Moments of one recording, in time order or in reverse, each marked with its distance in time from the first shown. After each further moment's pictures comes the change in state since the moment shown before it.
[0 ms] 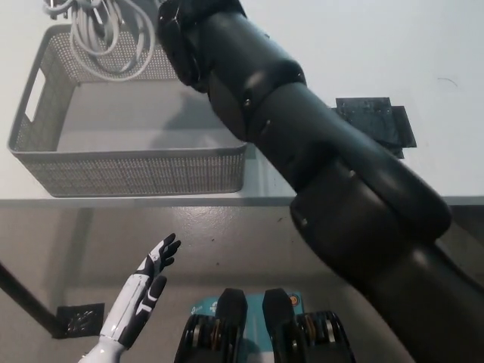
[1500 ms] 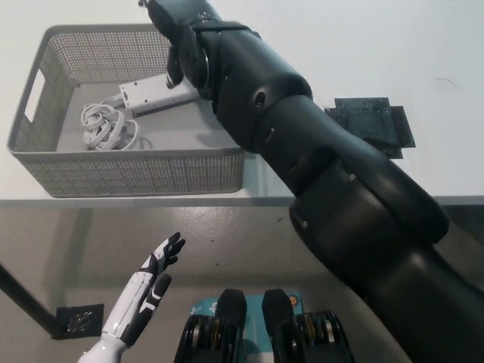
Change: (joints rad) left_arm -0.004 0.005 -0.010 -0.014 0.006 0.023 -0.014; right_arm 0.023 -0.009 -0.030 0.077 0.181 0.209 0.959
